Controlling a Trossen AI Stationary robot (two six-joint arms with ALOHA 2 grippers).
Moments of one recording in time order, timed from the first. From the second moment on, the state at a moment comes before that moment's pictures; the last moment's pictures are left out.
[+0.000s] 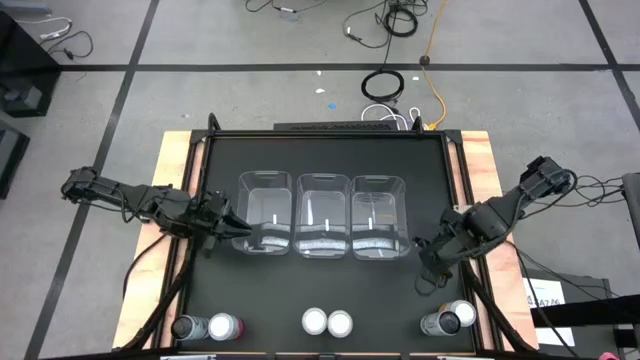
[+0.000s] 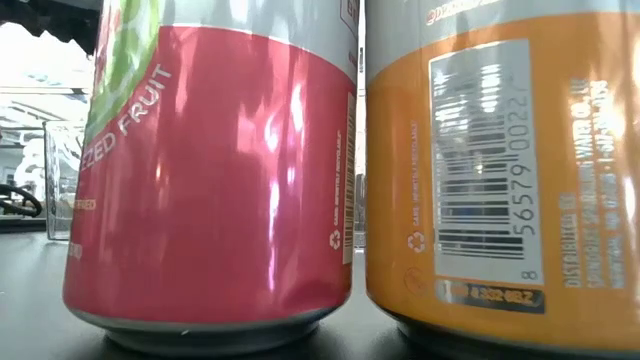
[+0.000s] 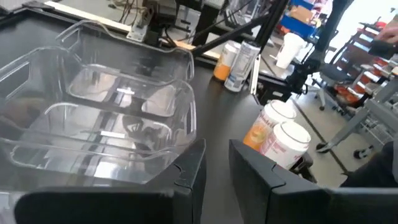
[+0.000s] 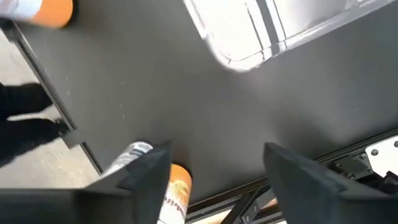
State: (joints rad) left arm -0.28 0.45 0.41 -0.19 -0.05 -0.36; right arm 0.61 1.34 1.42 -1.50 0.03 1.09
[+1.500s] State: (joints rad) left arm -0.28 0.53 0.41 -0.10 -0.09 -0.47; right arm 1.02 1.40 1.42 -1.29 0.00 1.08
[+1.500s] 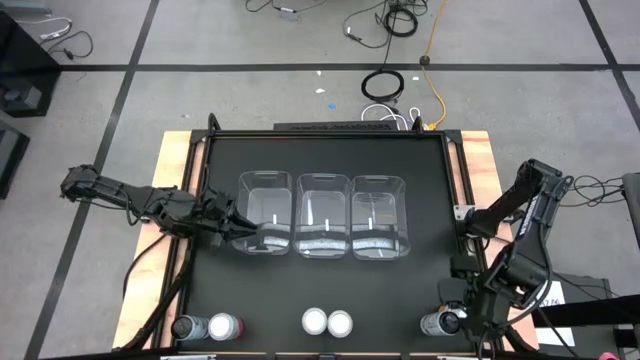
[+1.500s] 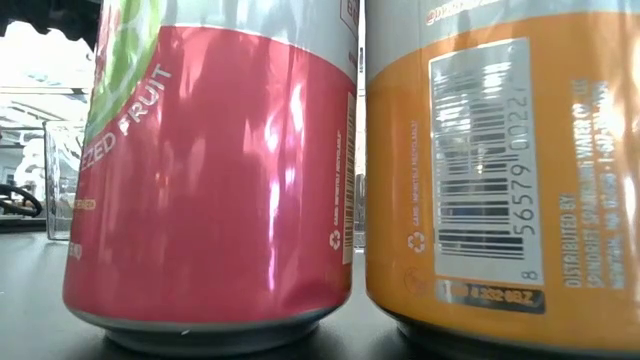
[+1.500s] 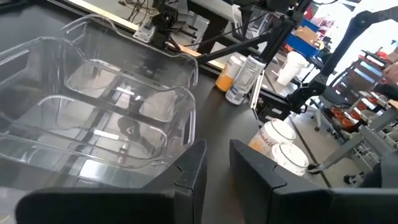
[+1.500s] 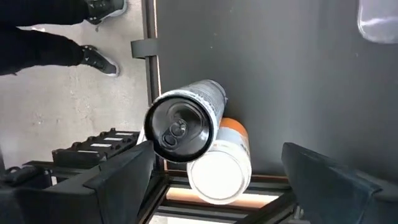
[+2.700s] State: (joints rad) left arm -0.28 0.53 0.41 -0.09 -0.08 -0.44; right arm 1.02 1.40 1.42 -1.23 0.15 1.25
